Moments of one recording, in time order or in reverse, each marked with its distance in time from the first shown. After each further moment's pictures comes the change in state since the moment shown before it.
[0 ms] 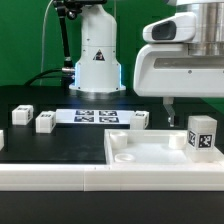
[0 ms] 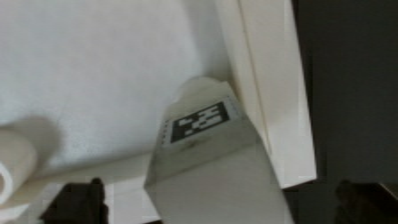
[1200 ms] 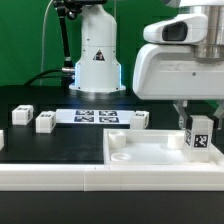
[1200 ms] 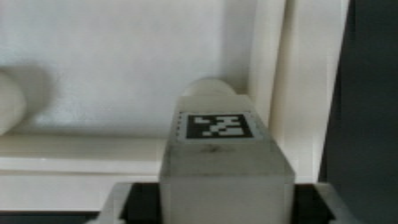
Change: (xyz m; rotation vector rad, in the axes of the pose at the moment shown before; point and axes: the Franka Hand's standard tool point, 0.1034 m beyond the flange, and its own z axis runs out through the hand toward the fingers) arm 0.001 0.006 0.002 -0.026 0.006 -0.139
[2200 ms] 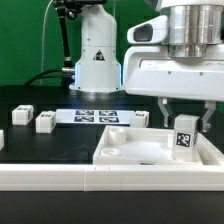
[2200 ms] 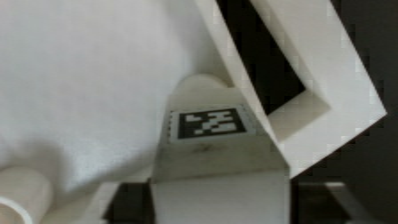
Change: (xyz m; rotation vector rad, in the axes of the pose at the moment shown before) arm -0.004 0.017 0.001 0.032 0.049 0.590
